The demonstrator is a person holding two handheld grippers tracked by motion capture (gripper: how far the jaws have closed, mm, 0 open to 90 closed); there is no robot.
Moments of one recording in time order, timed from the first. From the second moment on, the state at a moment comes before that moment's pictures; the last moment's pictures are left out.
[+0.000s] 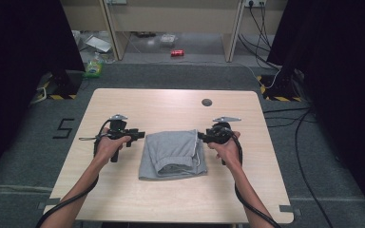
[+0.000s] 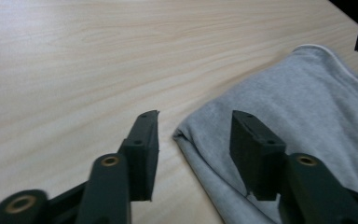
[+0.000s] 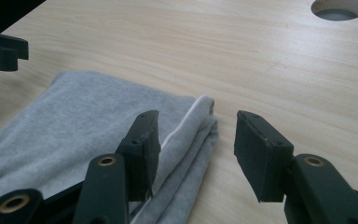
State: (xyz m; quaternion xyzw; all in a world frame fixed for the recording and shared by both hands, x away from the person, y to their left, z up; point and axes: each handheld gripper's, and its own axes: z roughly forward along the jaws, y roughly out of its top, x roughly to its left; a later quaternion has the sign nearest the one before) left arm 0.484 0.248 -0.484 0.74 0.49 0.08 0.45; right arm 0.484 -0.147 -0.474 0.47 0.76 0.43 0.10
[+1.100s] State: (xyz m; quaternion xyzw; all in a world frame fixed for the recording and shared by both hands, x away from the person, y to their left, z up) left arm 0.355 0.265 -0.498 0.78 0.43 0.07 0.46; right arm 0.381 -0.172 -0.483 0.44 0.79 0.40 0.13
